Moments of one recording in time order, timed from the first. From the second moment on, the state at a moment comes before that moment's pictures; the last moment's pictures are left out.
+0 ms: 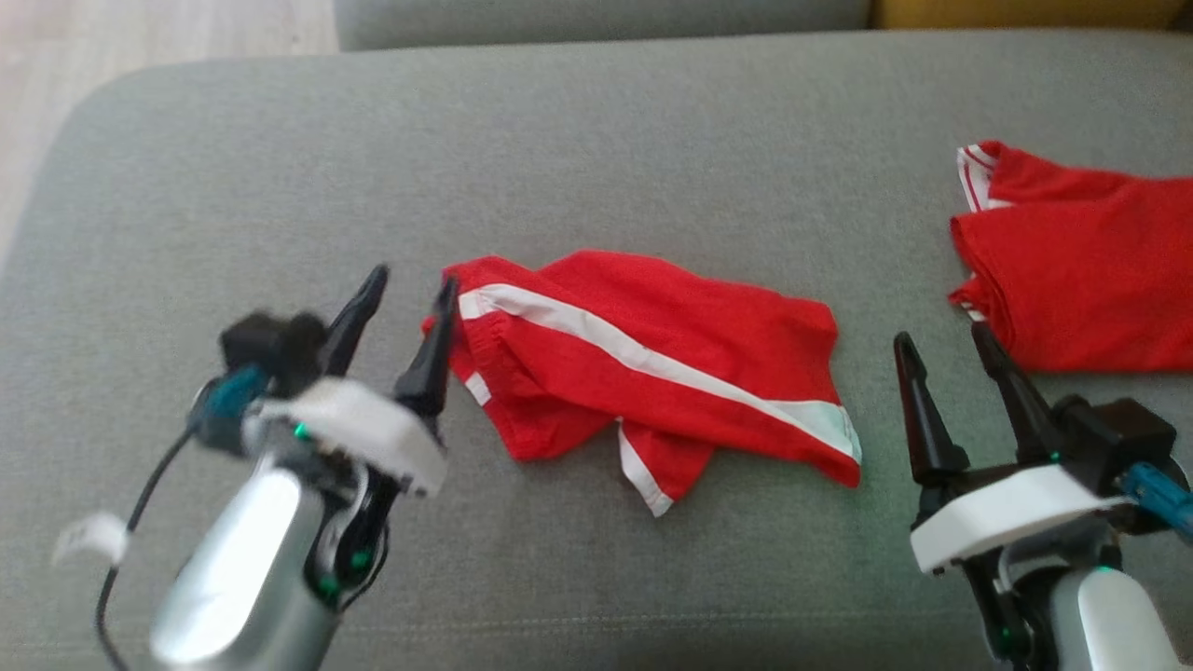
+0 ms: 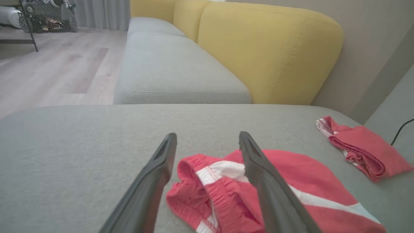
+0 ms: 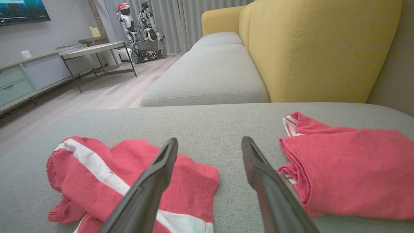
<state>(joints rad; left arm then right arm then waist) -0.30 0.25 -0.47 0.17 -0.51 0.08 -0.08 0.02 -0.05 0.04 -0.10 0.16 0.13 0.11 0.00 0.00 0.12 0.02</state>
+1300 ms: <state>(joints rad) -0.44 0.18 -0.48 0.44 -0.69 -0.08 0.00 0.00 -0.05 0.11 0.11 0.18 0.13 0.24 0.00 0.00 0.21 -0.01</state>
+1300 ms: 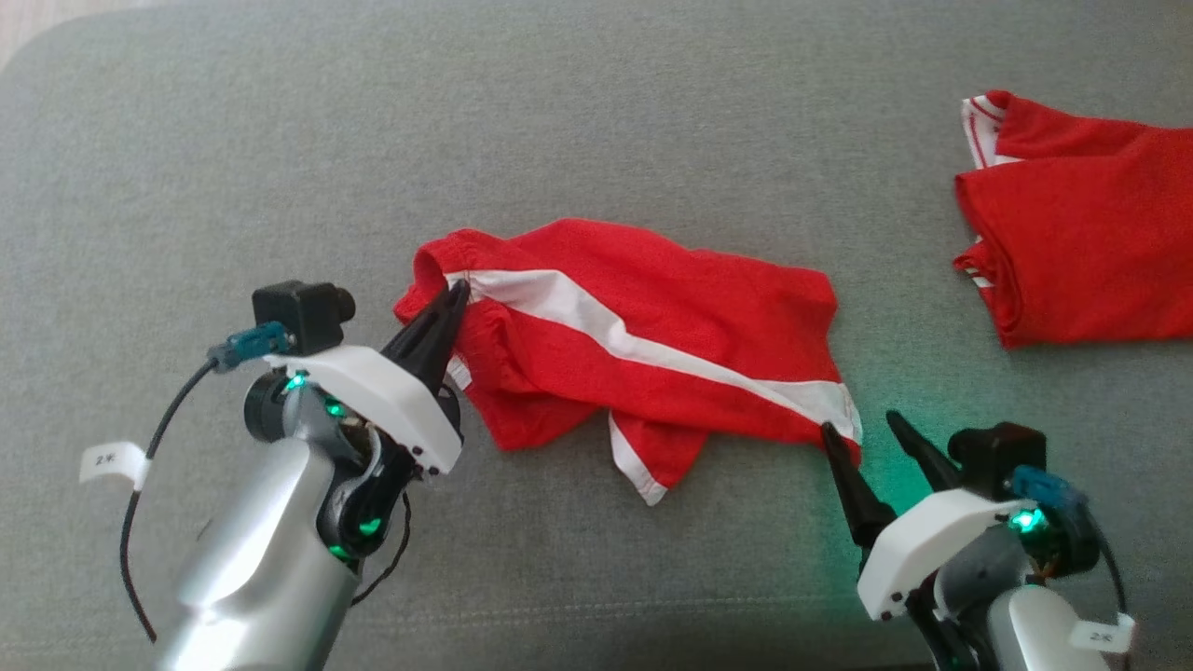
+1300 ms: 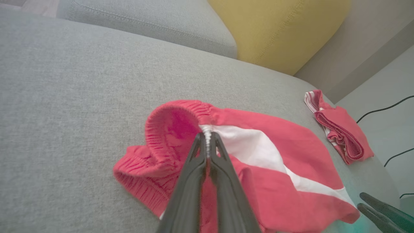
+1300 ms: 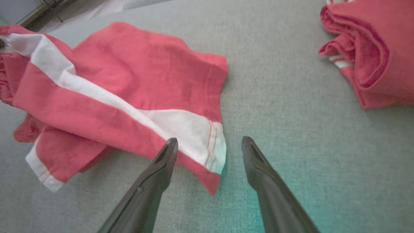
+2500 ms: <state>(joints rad) -0.40 0.39 -0.45 -0.11 -0.59 0.03 0.05 -0.23 -0.05 -0.02 -0.25 0.17 0.13 0.25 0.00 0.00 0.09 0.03</state>
